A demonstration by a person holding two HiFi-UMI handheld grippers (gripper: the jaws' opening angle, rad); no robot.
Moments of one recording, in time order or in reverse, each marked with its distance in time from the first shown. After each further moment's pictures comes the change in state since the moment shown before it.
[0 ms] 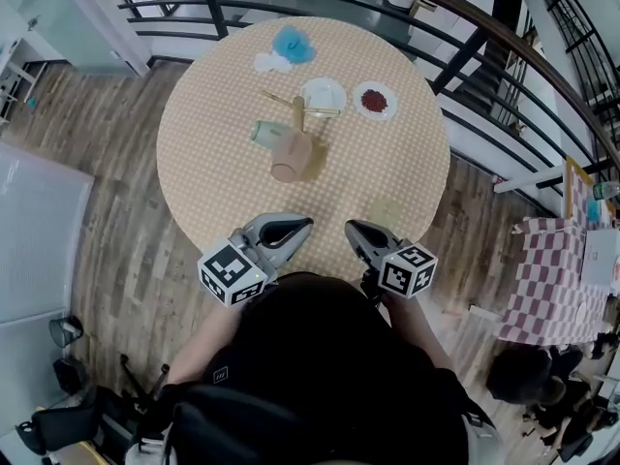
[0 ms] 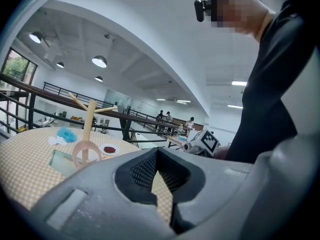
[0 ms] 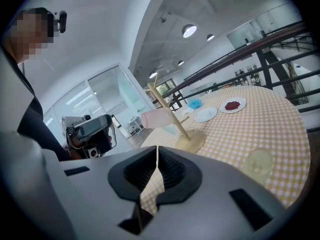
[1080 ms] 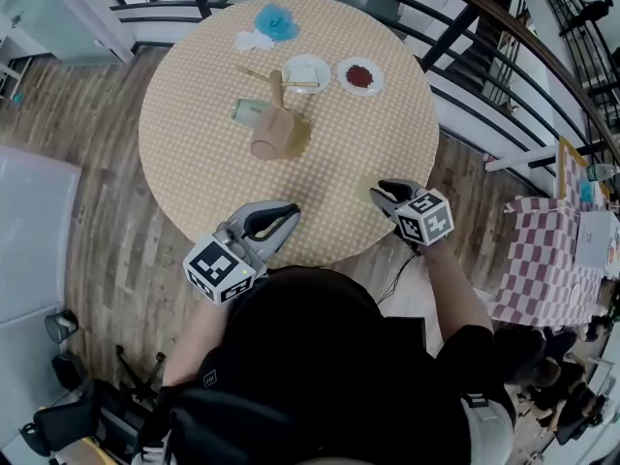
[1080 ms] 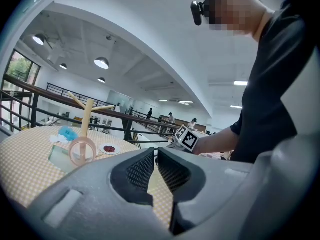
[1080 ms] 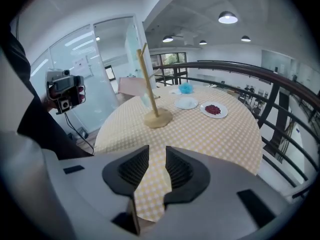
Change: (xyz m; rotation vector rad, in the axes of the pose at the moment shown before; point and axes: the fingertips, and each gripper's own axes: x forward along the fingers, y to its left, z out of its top) left arm 0.004 -0.018 -0.004 -0.005 -0.008 0.041; right arm -0.042 -0.118 0.000 -0.398 0.414 -0.193
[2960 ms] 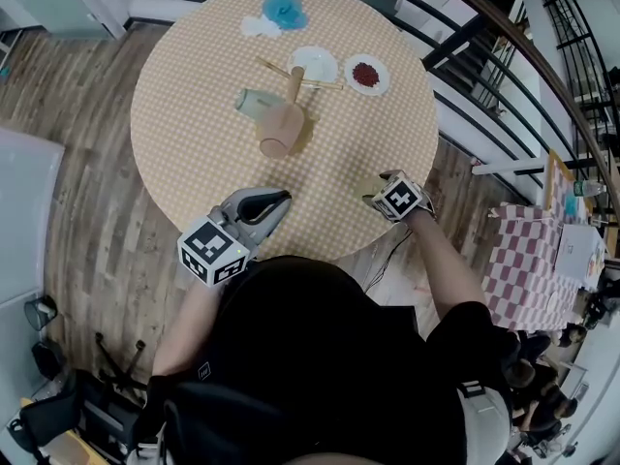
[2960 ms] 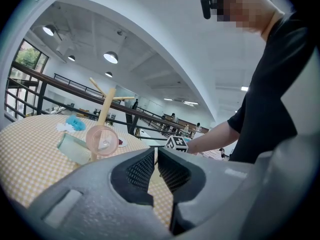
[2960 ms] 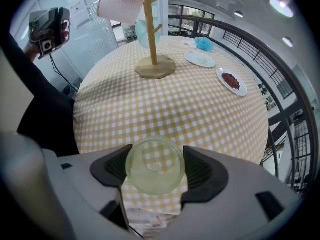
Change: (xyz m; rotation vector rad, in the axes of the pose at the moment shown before) left arm -0.009 0.054 -0.026 -0.100 0.025 0.020; right arm 0.082 -0.050 -0.075 -0.249 0.533 -0.049
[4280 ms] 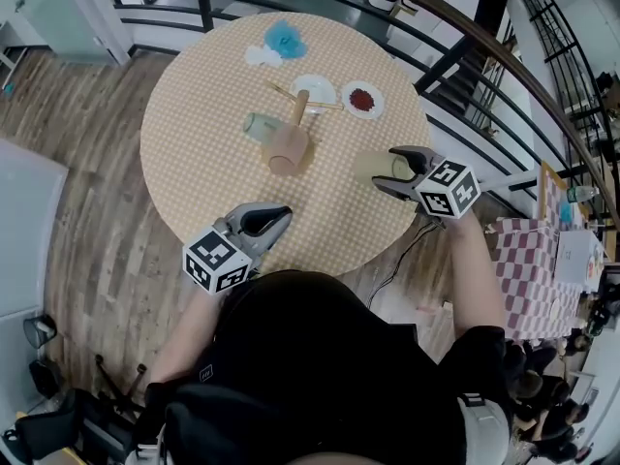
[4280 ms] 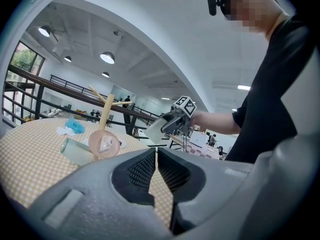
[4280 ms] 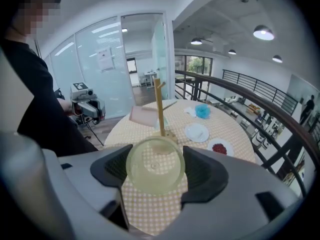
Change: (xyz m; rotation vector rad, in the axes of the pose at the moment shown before) left arm -0.020 -0.009 0.008 0.028 0.010 -0.023; right arm -0.207 0.010 0.132 -0.058 -0.521 0.090
